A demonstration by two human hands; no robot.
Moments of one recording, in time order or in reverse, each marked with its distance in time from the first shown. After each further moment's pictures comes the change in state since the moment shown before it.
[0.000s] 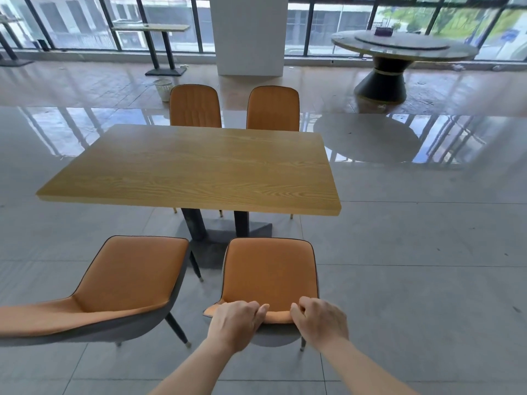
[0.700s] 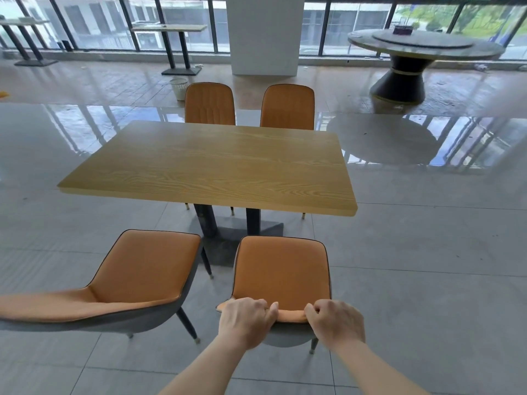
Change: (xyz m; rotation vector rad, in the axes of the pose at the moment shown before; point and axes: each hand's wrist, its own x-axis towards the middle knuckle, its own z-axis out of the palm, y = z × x) left_hand -0.001 0.004 -0.009 0.111 -0.069 -0.085; right_hand 0.005 0.001 0.001 -0.011 -0.021 0.059
